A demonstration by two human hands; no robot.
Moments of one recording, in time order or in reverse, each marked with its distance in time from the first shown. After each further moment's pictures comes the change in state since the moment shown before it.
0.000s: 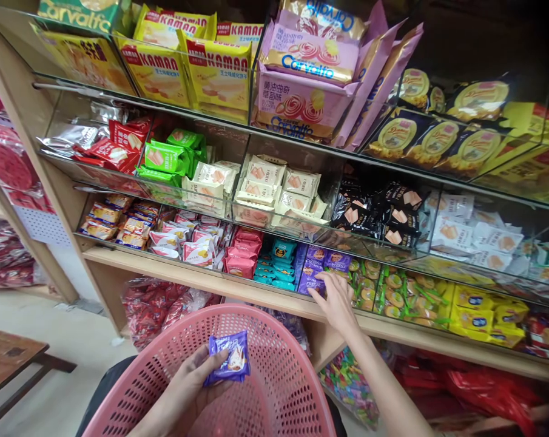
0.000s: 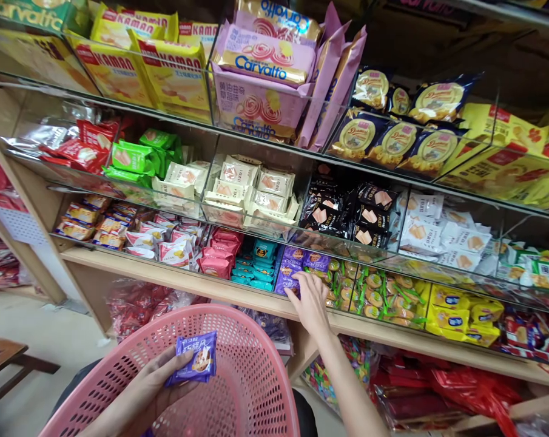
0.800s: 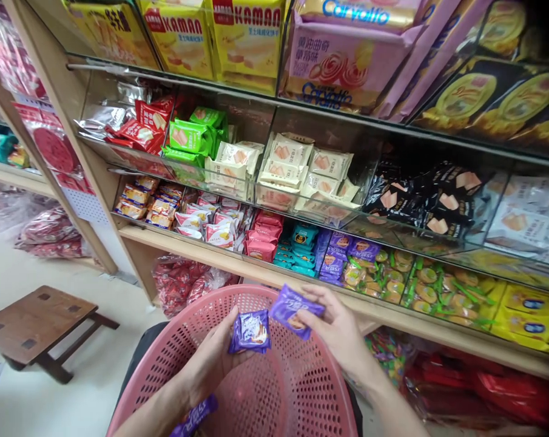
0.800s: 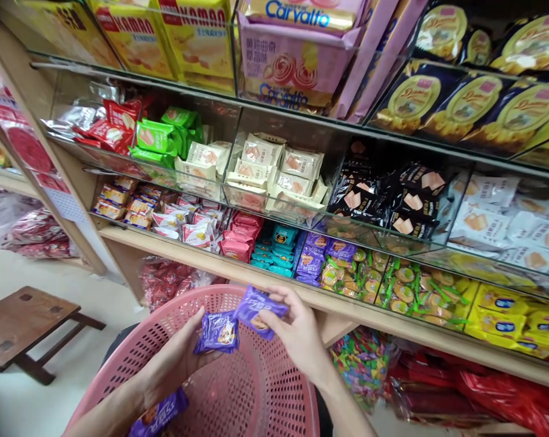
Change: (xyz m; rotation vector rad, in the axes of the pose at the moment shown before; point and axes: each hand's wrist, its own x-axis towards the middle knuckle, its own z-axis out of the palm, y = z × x) left_hand -0.001 0.005 0.002 -0.011 -0.135 -0.001; right_hand -0.045 -0.110 -0.043 1.220 -0.381 0.396
